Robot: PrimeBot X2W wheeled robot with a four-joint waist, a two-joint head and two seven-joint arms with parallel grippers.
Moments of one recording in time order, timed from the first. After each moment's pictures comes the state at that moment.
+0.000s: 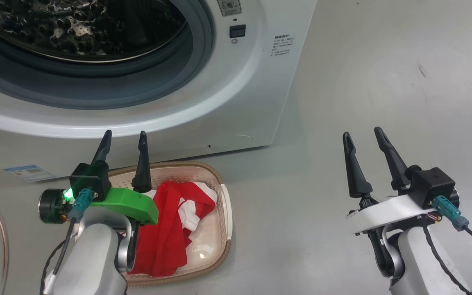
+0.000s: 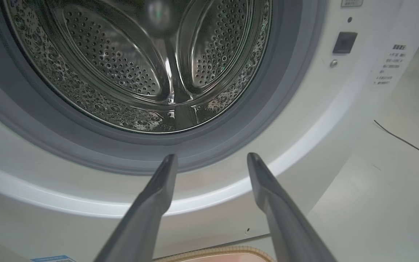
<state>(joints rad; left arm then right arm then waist) -0.37 0.03 -0.27 0.43 -0.34 0.10 -0.25 -0.18 -0.05 0.20 0.19 0.30 0.11 -0.26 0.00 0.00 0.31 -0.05</state>
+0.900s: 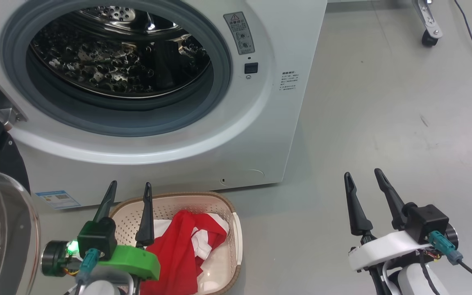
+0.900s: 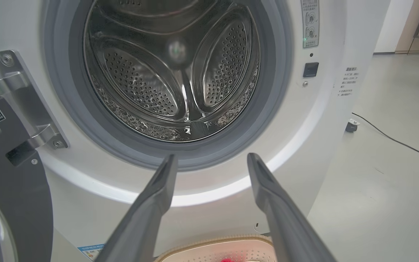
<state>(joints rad) -0.11 0.05 -0.26 0.23 -0.26 0.11 -0.25 -0.04 -0.05 0.20 0.18 0.29 0.08 -0.26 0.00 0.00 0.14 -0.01</state>
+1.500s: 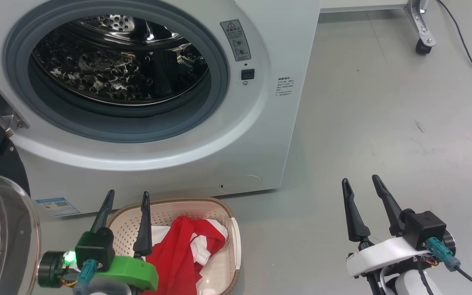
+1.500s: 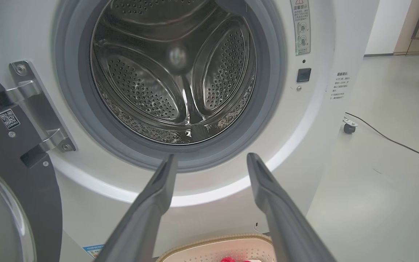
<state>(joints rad) -0.04 0.05 -0.24 0.15 -0.24 0.12 -0.22 -0.01 -0.05 0.22 0.16 0.31 0.07 -0.26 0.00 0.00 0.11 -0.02</state>
